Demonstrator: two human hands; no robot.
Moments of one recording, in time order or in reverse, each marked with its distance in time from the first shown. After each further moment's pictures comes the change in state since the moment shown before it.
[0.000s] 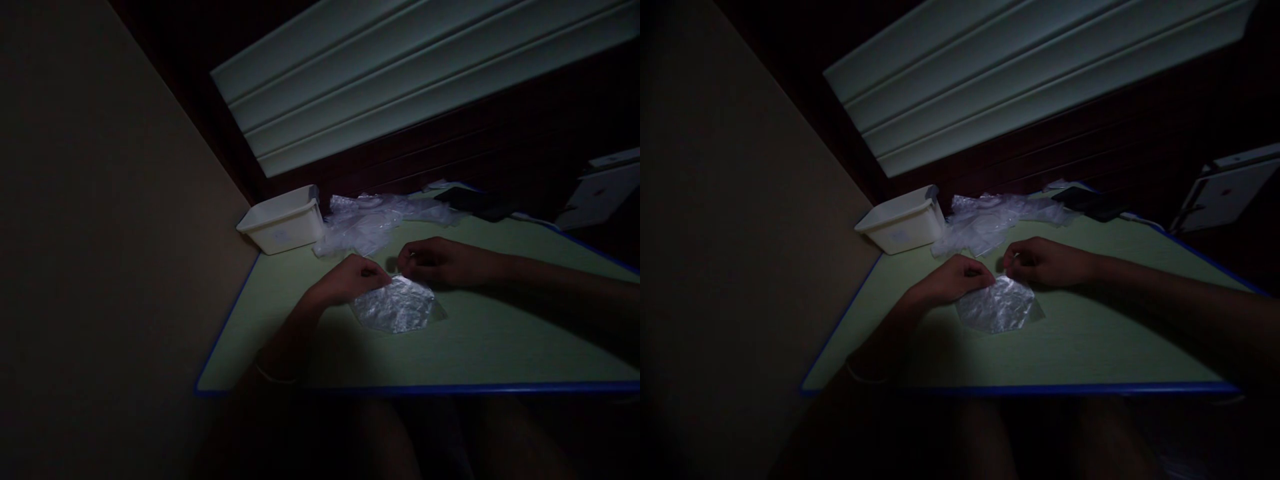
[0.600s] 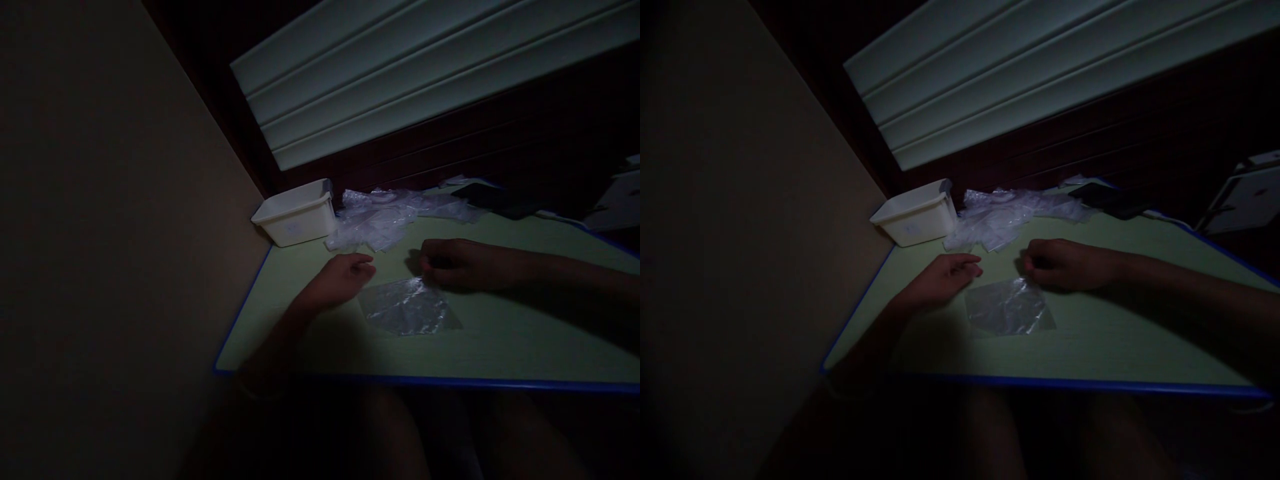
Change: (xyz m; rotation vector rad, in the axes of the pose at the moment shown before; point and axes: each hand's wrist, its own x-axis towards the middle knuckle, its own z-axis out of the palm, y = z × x) left_hand -0.045 0.007 -0.008 0.177 0.230 -0.090; right_hand -0.008 -0.002 -0.004 -0.330 0.023 -0.093
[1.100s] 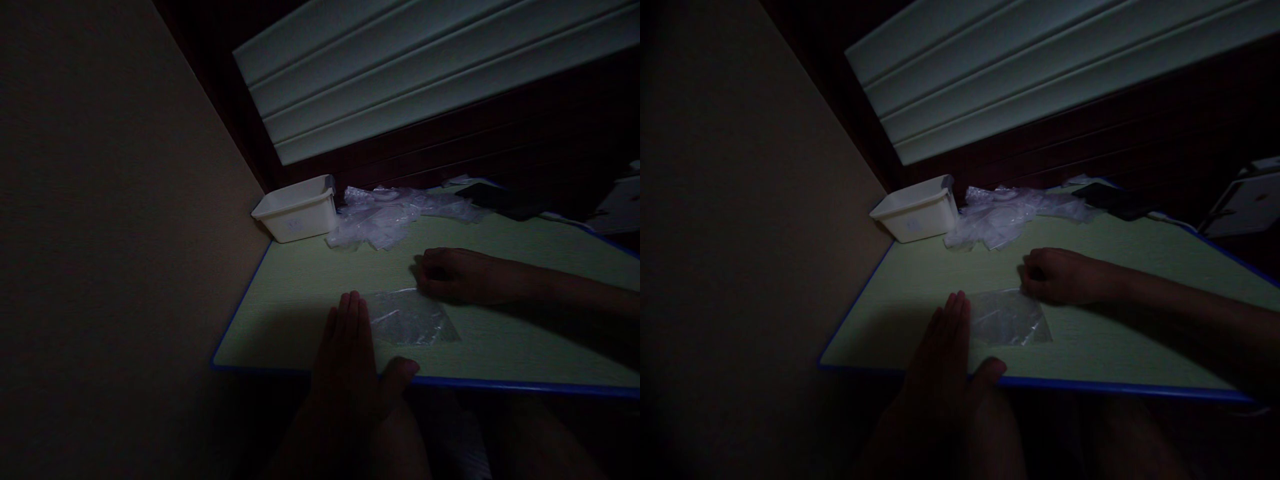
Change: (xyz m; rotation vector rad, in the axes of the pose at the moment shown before) left_hand -0.102 -0.003 0.085 0.646 0.292 0.124; right_hand 0.002 -0.011 0.015 -0.117 -0.038 0.019
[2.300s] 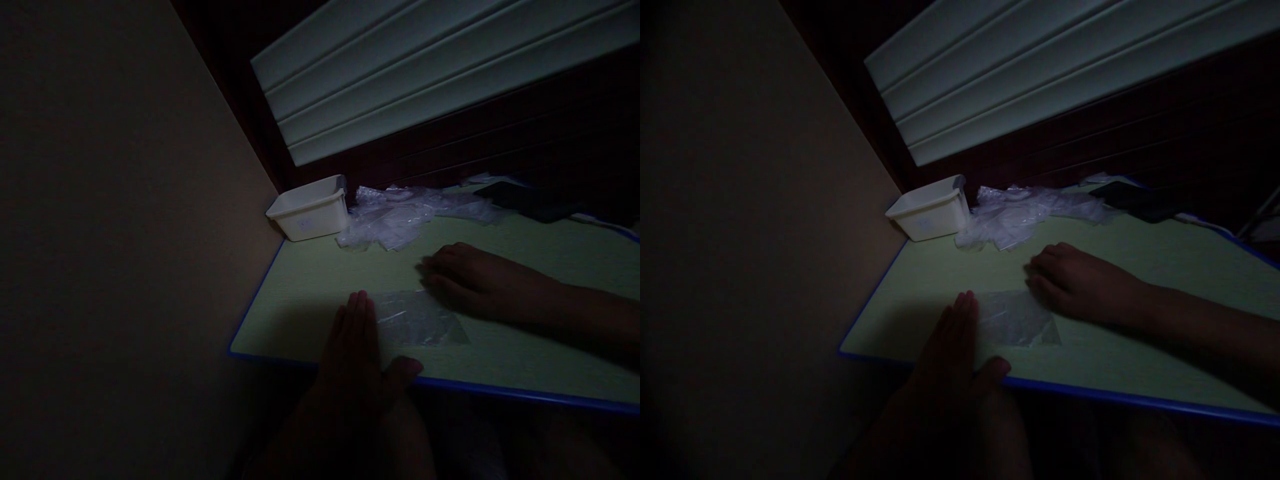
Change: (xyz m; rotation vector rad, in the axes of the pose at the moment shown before) left_hand -0.003 -0.005 0.004 0.033 -0.005 0.031; right_hand -0.012 -0.007 0.003 -0.200 0.241 -0.193
